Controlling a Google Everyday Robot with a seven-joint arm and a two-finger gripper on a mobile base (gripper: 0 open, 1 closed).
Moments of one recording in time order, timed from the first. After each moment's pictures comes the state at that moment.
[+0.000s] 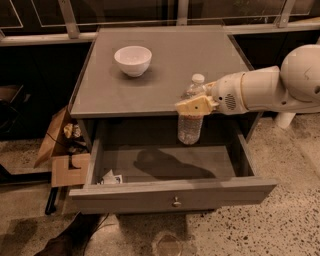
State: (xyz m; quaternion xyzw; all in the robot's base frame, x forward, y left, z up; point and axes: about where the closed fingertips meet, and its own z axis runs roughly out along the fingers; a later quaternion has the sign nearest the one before) arm 0.570 -0.092 0.880 -0.38 0.77 0.27 0.42
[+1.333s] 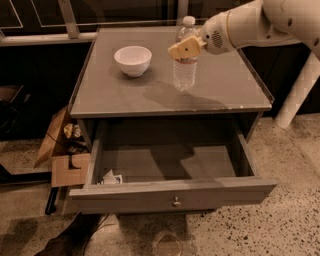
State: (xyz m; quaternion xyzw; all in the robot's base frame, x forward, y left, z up) arm 0.685 -0.085 0.971 -0.39 0.77 0.21 0.46
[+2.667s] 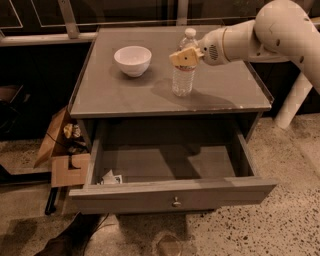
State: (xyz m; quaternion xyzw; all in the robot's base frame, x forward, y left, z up) arm 0.716 -0.092 0.925 -0.36 0.78 0.23 0.47
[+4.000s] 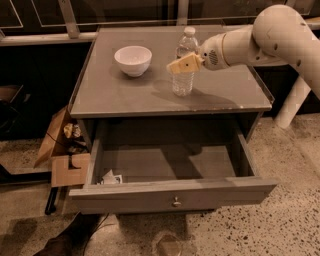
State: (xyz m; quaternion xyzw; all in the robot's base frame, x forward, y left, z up) arm 0.716 -0.091 0.925 -0.36 0.78 0.23 0.47
